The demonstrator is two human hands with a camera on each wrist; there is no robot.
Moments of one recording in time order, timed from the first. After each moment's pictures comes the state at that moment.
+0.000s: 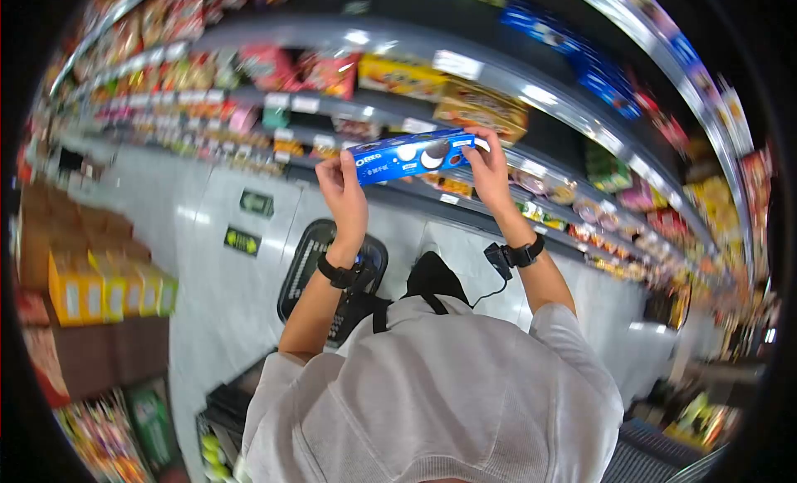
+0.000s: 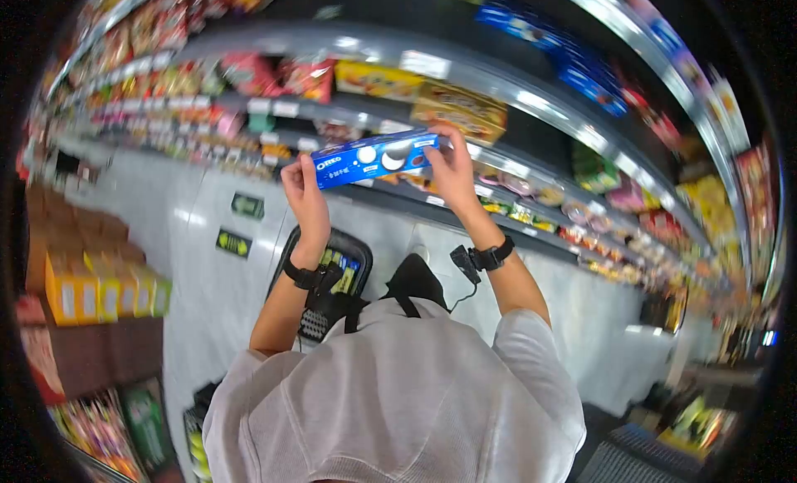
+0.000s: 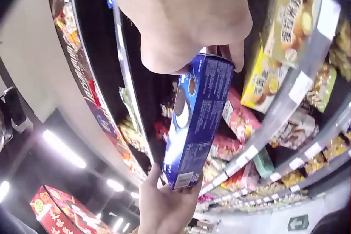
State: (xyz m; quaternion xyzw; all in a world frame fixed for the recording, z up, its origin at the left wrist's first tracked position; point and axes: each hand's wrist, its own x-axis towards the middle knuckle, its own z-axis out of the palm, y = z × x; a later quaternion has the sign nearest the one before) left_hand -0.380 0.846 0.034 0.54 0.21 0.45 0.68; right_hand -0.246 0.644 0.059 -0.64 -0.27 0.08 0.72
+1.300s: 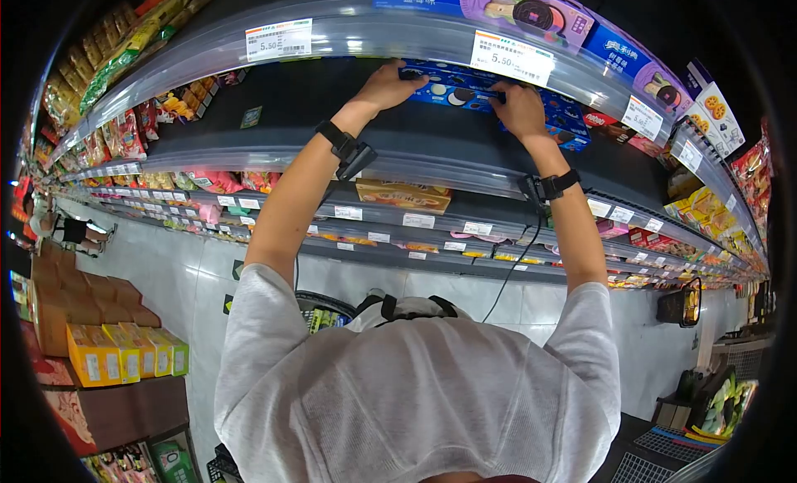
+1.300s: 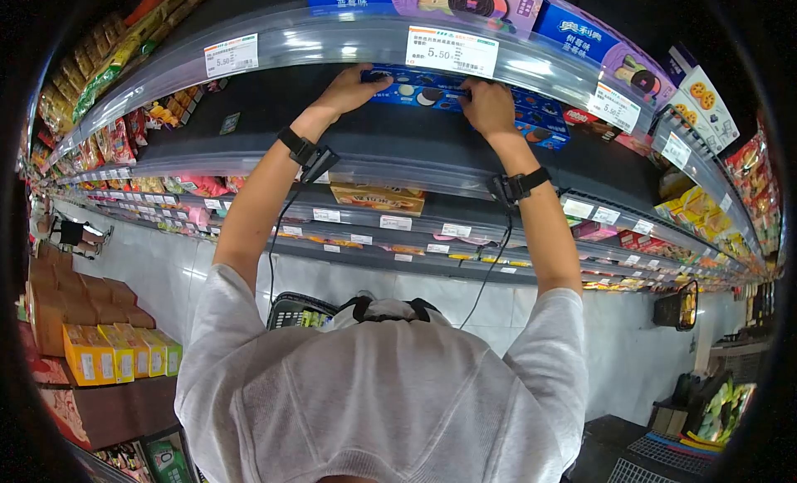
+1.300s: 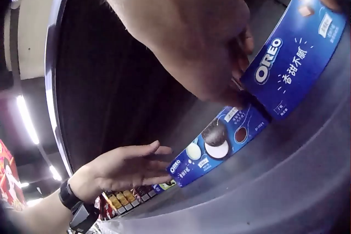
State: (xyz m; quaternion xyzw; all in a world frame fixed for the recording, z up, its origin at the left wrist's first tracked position) left_hand 0.043 0.777 0.197 0.89 -0.01 0.12 0.44; right_hand 0.088 0.486 0.194 -0.91 -0.29 -0.28 0.14
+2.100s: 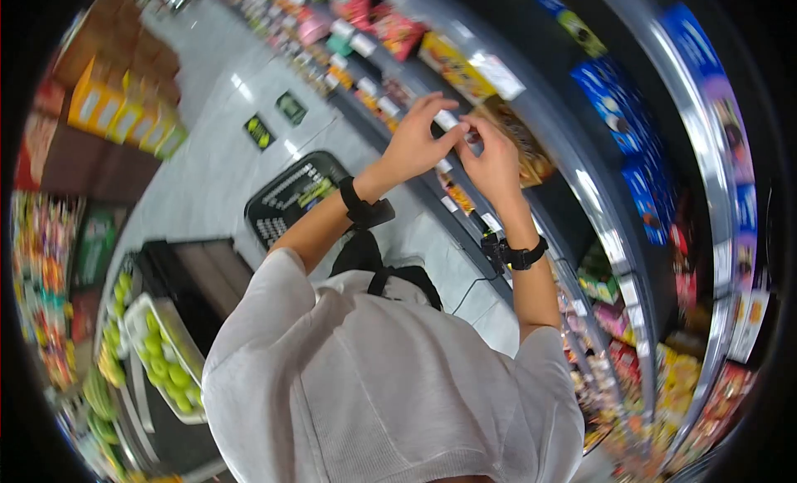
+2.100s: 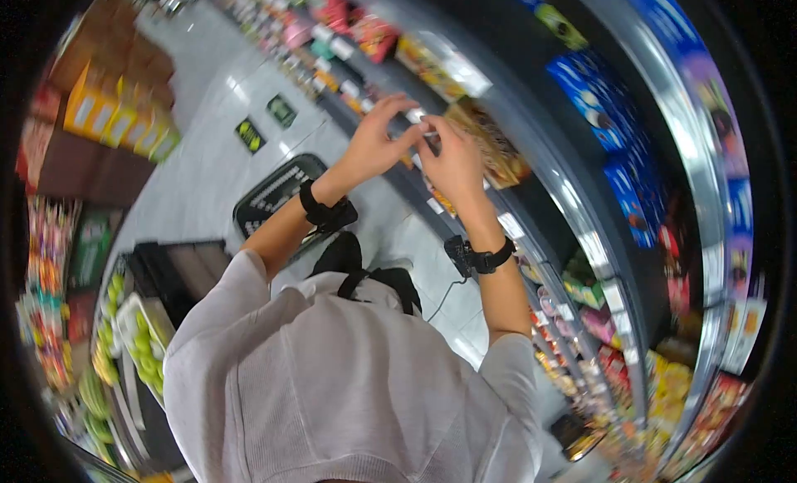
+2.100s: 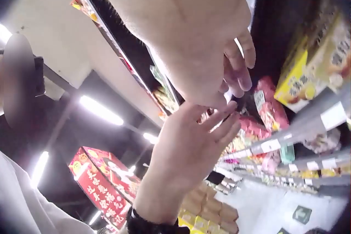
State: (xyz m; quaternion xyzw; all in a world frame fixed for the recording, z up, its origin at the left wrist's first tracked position) left_hand -0.271 0.762 0.070 0.80 0.17 0.39 0.42; right_hand -0.158 0.638 0.112 -0.74 -0.55 0.03 0.38
